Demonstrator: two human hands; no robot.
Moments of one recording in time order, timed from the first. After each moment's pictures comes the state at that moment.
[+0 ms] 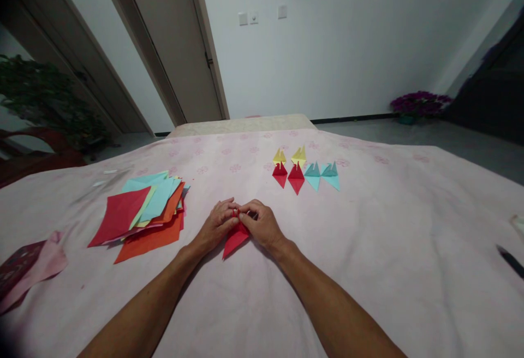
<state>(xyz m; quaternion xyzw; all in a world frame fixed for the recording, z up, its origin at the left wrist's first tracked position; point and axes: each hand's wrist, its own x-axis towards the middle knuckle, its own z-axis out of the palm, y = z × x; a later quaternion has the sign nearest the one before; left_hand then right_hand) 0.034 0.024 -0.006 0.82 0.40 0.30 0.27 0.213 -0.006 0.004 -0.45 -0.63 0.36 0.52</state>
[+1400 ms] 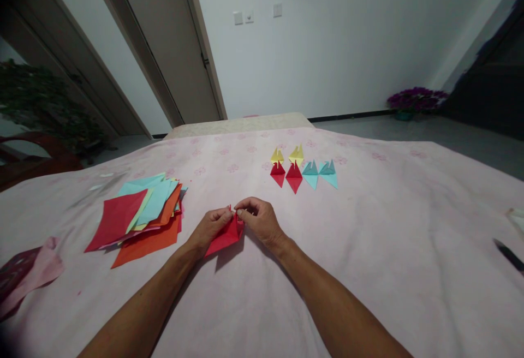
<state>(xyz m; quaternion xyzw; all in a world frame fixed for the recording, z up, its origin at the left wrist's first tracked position) 0.043 0.016 0.003 0.60 0.42 0.34 0.60 0.212 -0.005 0.015 -0.44 -0.55 0.44 0.56</state>
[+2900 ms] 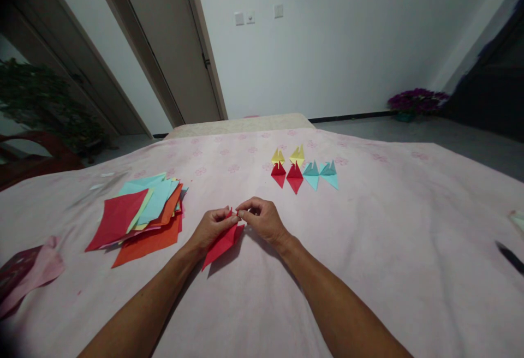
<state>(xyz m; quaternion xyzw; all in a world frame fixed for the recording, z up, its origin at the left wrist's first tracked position) 0.049 0.012 0.008 0.54 0.43 0.40 0.61 0.221 -0.002 0.018 -0.45 -0.57 0.45 0.52</state>
